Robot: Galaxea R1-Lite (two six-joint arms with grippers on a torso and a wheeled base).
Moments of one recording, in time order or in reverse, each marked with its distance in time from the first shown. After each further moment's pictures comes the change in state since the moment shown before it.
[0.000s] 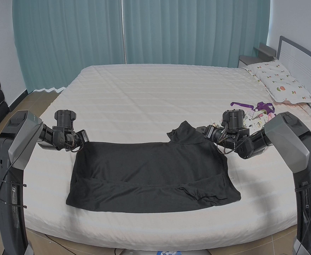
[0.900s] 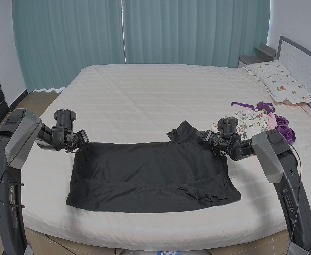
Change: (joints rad) left arm -0.009 -0.035 0.050 0.000 0.003 -0.062; right arm -0.056 0.294 -0.377 0.080 0.005 0.030
